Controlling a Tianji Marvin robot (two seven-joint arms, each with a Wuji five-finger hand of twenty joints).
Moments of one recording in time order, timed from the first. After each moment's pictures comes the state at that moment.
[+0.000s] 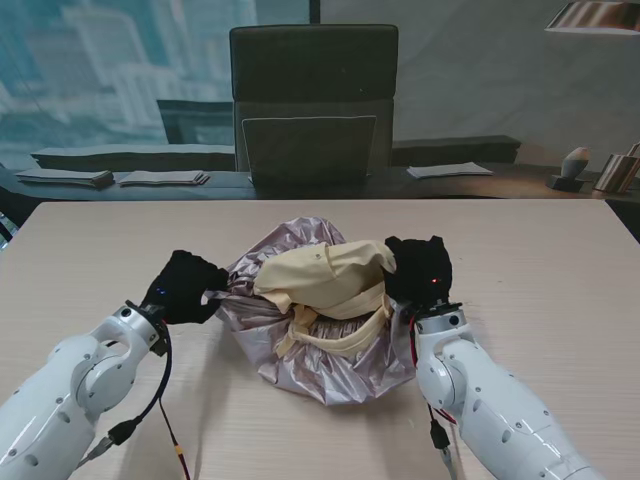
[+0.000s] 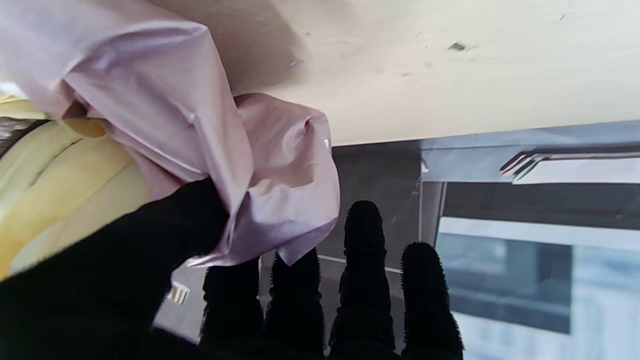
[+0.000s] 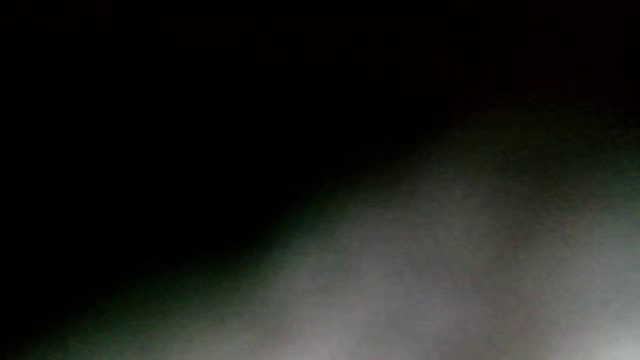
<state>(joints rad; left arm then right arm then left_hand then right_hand) 1.49 -1.04 -1.32 -1.47 1.07 -0.36 0.16 -1.31 -1.17 0.97 -1.22 -0.98 0.01 -0.92 0.53 -0.44 0.93 0.32 0.49 -0.04 1.29 1.34 0.66 0.06 0.62 0.97 0.36 0.23 0.74 0.69 -0.04 0.27 0.93 0.45 0.58 -1.04 1.36 -0.34 1.08 0.04 1.07 0.47 1.36 0.29 1.09 0.86 1.22 0.34 1.40 0.78 0.81 0.57 1.45 0.75</state>
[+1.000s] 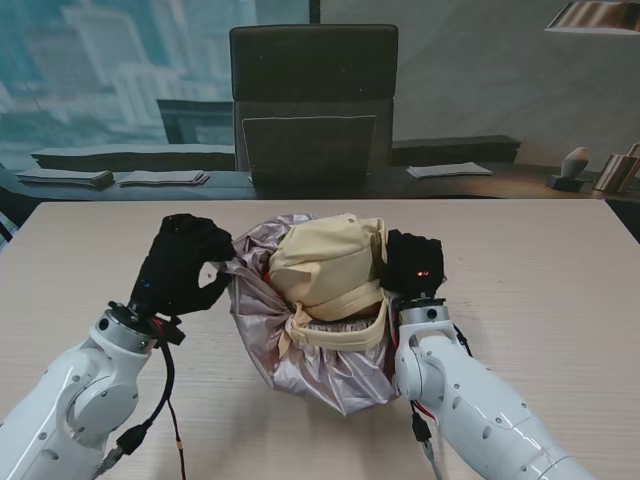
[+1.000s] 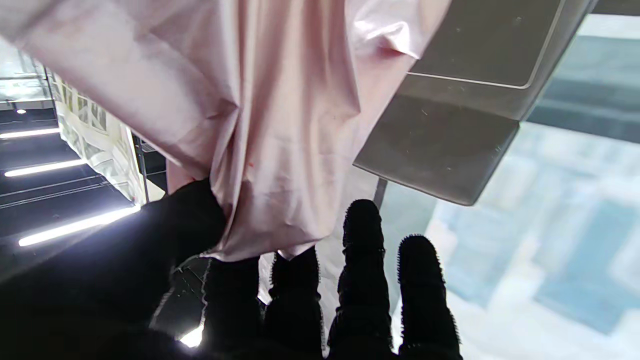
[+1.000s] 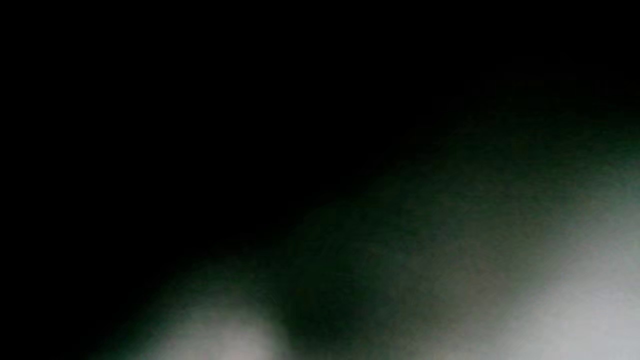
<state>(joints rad) 1.66 -1.11 -1.42 -1.77 1.03 -0.46 0.46 -1.27 -1.21 0.89 -1.24 -0.98 0.34 -0.85 0.54 -0.44 0.93 0.33 0.49 -0.03 1.29 1.34 0.66 0.06 0.64 0.97 0.38 0.23 0.76 0.69 0.01 0.26 0.95 0.47 0.67 -1.18 1.38 -0.34 1.11 0.25 1.12 0.42 1.37 0.32 1.19 0.86 1.24 0.38 1.53 0.89 1.04 0.59 1.51 0.75</state>
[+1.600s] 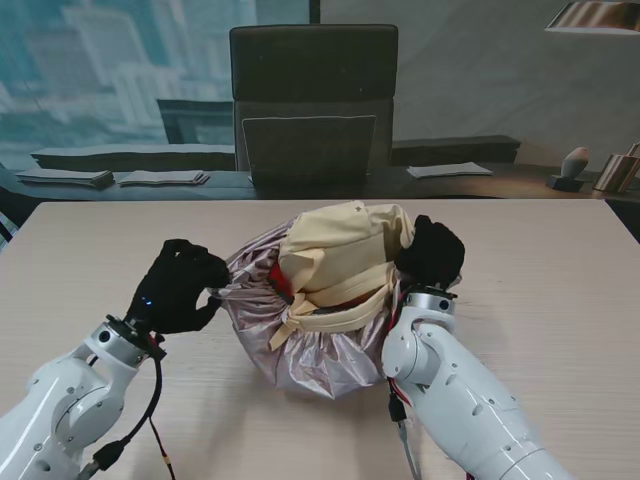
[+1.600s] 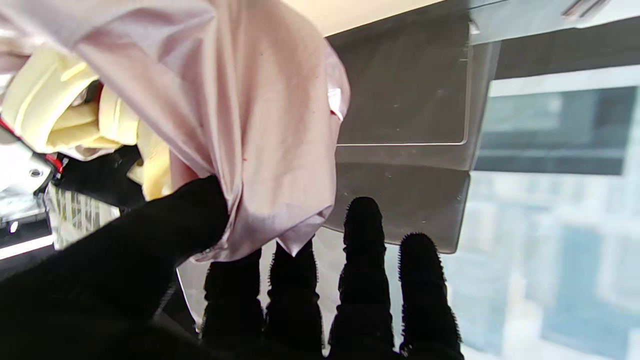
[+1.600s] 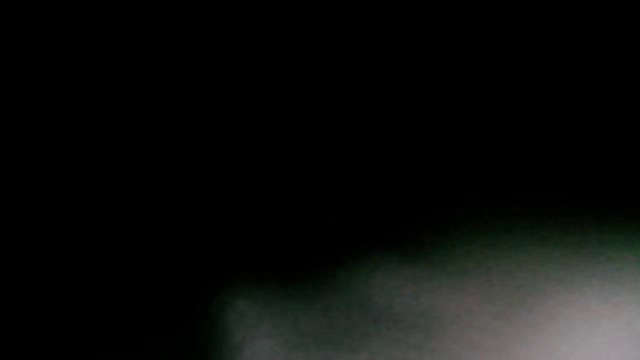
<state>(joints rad) 1.70 -1.06 -1.45 -1.73 1.21 -0.42 0.40 -1.25 -1.32 1.00 -1.17 -0.71 0.28 -1.01 0.55 -0.45 0.93 0.33 0.50 -0.03 1.29 1.31 0.63 0.04 0.60 0.90 0.39 0.23 0.76 0.69 0.02 0.26 0.95 0.47 0.72 -1.21 1.38 -0.34 1.11 0.26 1.13 0.39 1.37 0.32 1.23 0.86 1.24 0.38 1.57 0.92 1.06 0.59 1.55 0.78</state>
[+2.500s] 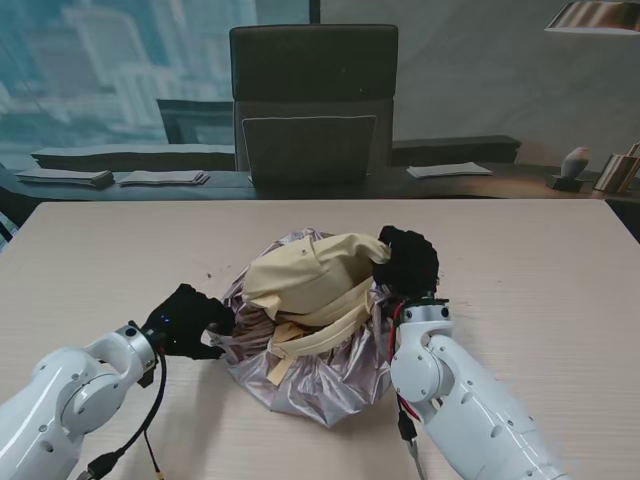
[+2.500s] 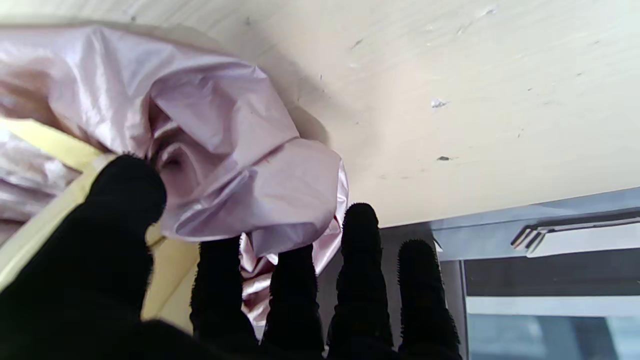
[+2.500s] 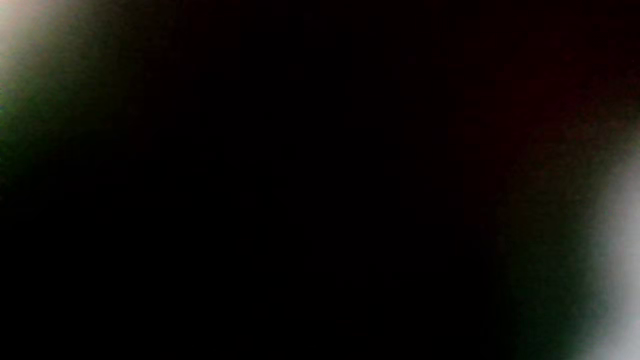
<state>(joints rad) 1.62 -1.01 -1.38 -1.64 1.14 -0.36 -0.15 -1.35 -1.27 1.02 -1.31 -0.68 -0.10 -0.82 0.57 -0.40 0.39 0.14 0.27 -0.20 0.93 0.86 0.49 0.04 0.50 0.59 0.39 0.19 0.60 0.63 -0.01 0.23 0.88 0.44 0.73 -1.15 1.38 -0.34 1.11 0.23 1.12 0.40 1.37 0.32 1.24 0.86 1.24 0.38 1.58 0.92 1.04 0.60 1.47 0.72</state>
